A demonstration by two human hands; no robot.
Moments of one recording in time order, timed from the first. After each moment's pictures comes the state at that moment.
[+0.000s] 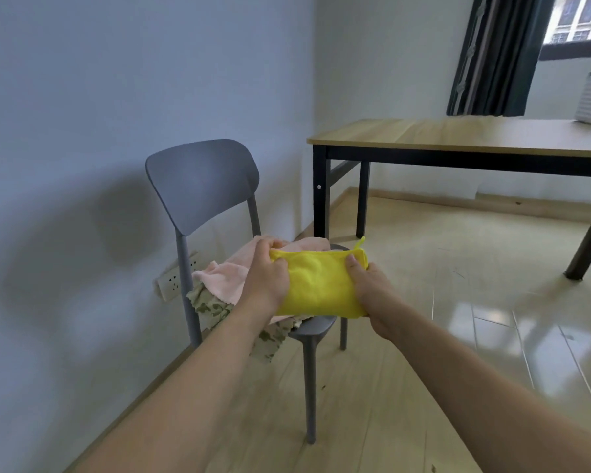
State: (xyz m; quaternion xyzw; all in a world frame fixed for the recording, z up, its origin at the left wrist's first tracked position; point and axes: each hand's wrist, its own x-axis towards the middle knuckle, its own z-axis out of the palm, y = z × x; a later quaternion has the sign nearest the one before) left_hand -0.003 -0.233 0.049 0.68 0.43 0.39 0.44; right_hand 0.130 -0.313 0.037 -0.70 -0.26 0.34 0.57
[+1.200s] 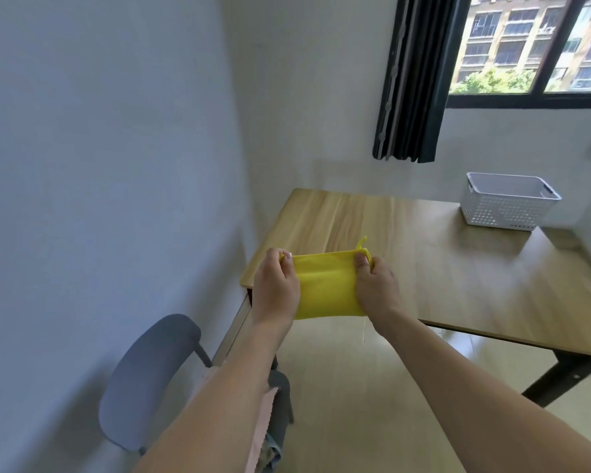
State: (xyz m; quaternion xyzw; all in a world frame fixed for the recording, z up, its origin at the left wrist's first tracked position) left_hand 0.252 -0.187 0.580 0.75 0.40 0.39 0.35; right_hand 0.368 -0.280 0.576 -0.78 -0.20 0.17 0.56
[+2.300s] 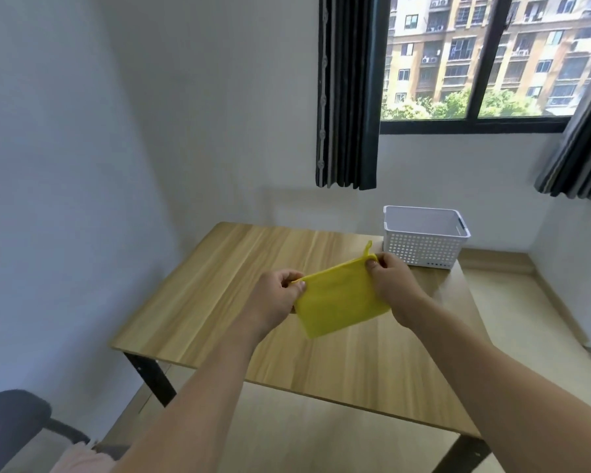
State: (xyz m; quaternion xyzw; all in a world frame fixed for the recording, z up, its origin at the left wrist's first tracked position) left_hand 0.647 -0.319 0.601 0.77 0.32 0.21 0.52; right_hand 0.812 -0.437 0.600 -0.77 -0.22 0.20 0.56
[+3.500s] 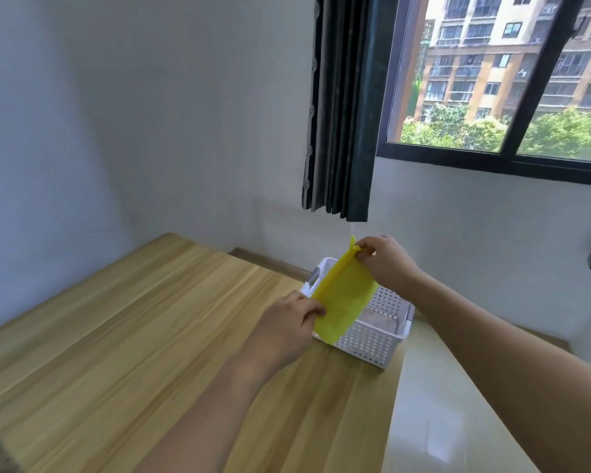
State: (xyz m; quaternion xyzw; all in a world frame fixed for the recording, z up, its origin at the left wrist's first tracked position) left_hand 1.162 -0.384 0.567 0.88 0.34 0.19 0.26; right_hand 1.369 -0.410 0.620 -0.80 -0.49 0.10 0.32
